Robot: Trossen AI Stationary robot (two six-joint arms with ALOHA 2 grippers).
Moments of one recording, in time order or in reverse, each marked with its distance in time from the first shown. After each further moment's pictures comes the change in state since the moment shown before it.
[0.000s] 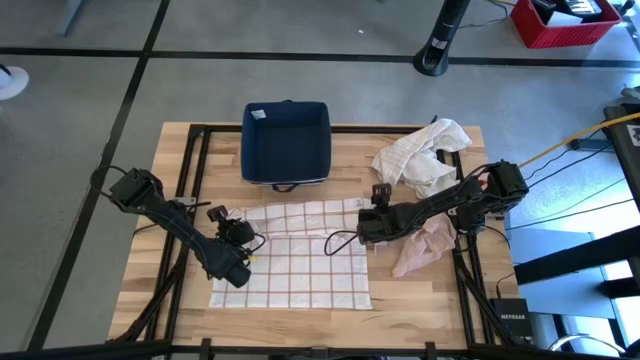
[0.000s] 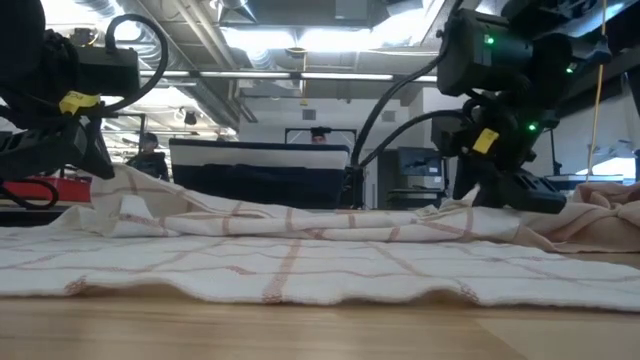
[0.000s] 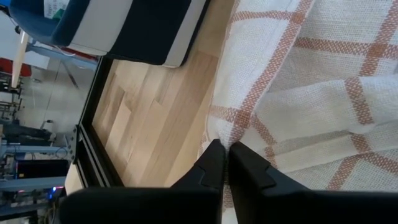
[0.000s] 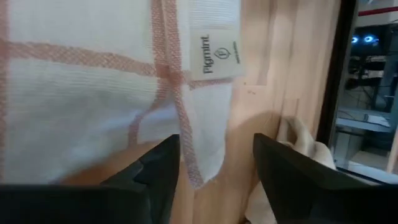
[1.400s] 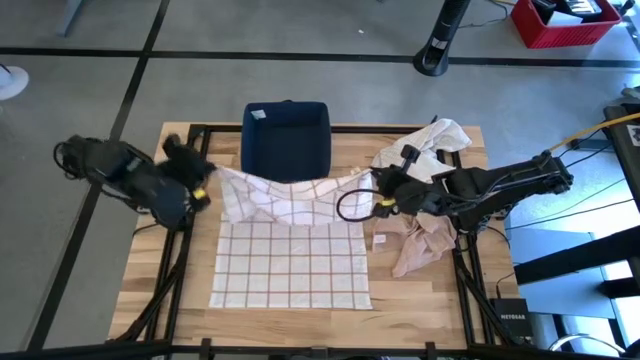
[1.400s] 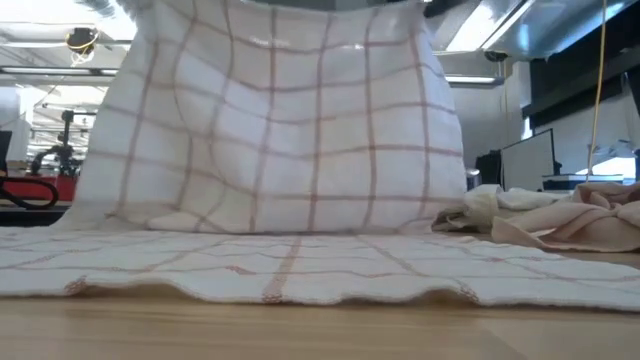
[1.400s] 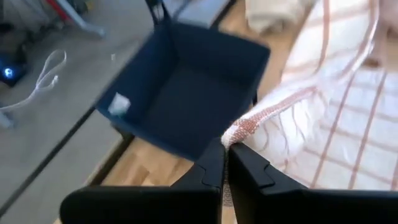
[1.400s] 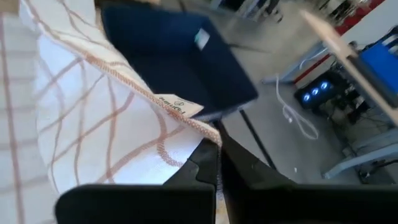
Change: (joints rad) left arm 0.180 -0.634 0.660 -0.348 -0.083 0.496; right arm 0.045 -0.444 0.401 -0.086 0.141 0.003
